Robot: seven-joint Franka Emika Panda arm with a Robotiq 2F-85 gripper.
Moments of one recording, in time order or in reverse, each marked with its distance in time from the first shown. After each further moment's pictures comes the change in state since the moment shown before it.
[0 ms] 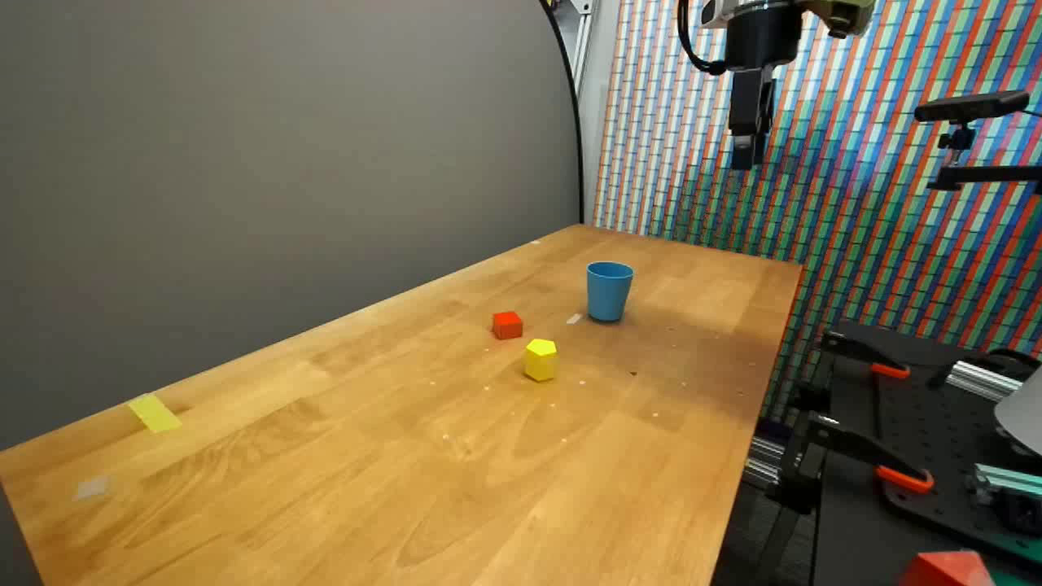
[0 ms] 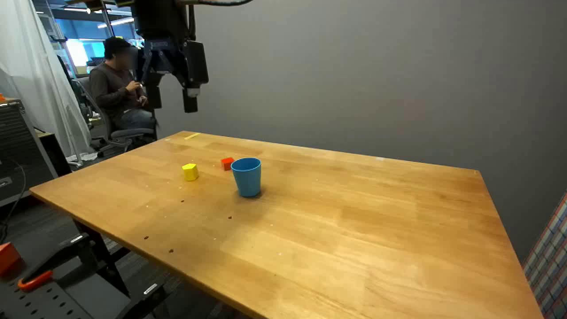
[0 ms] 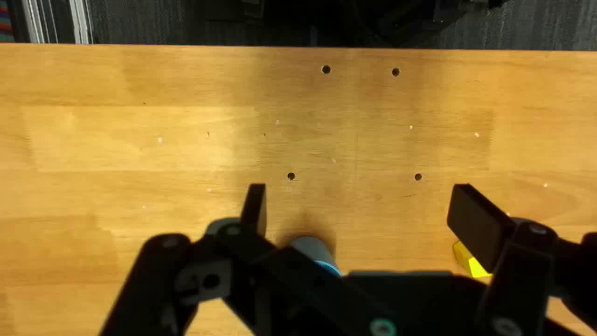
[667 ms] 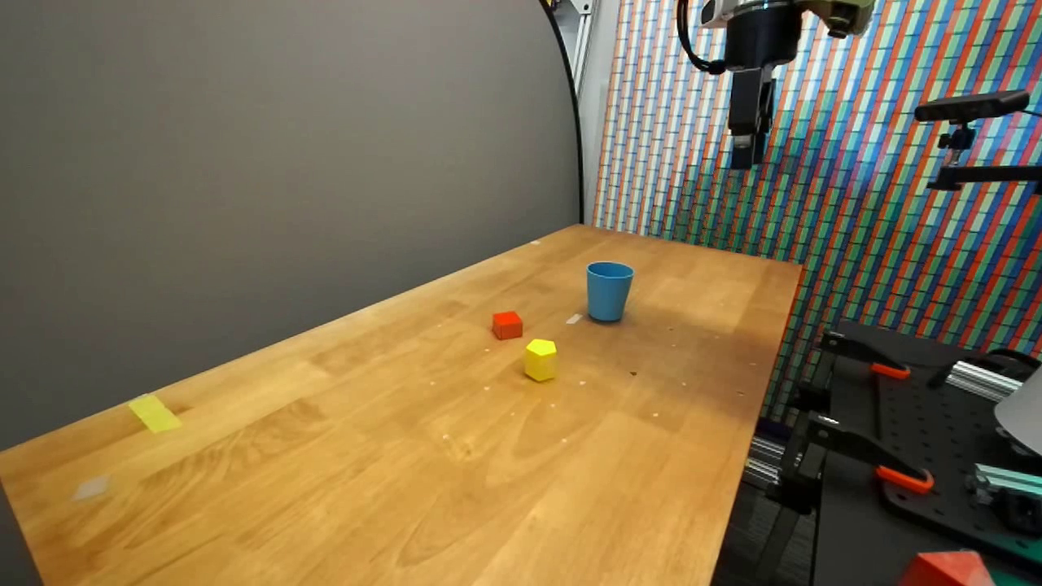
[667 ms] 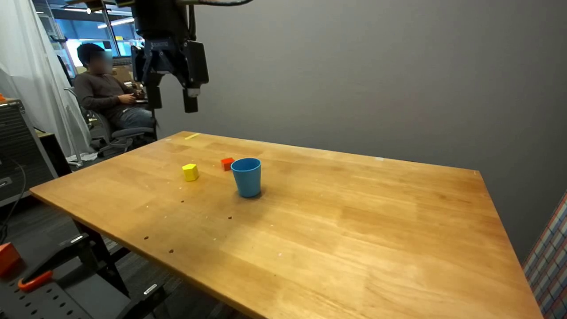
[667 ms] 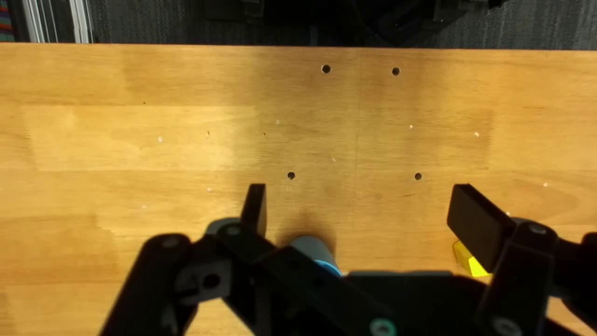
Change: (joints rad) arm 0.000 0.000 0.000 0.001 0.000 0.000 0.000
